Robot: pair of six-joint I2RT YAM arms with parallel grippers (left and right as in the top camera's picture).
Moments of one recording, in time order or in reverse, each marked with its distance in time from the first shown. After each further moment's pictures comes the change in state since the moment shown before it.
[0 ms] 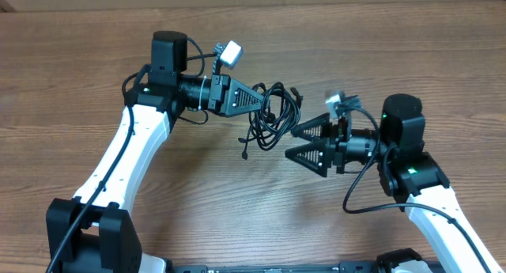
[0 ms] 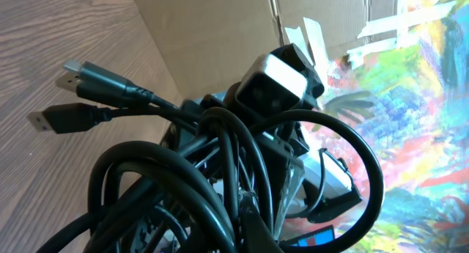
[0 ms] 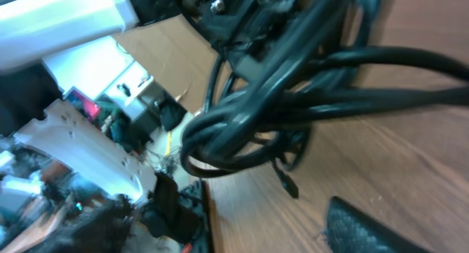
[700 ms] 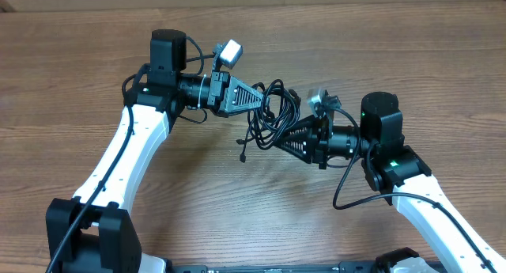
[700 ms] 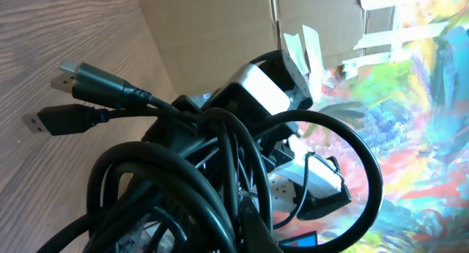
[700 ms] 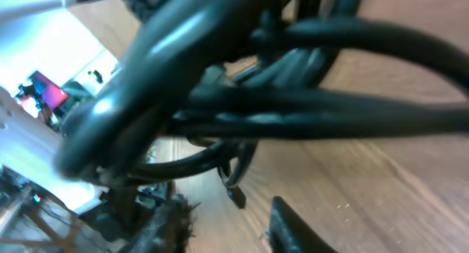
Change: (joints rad) left arm 0.001 0.000 0.000 0.026 0.003 -0.103; right arm 0.077 0.099 0.003 0.094 0.133 -0.063
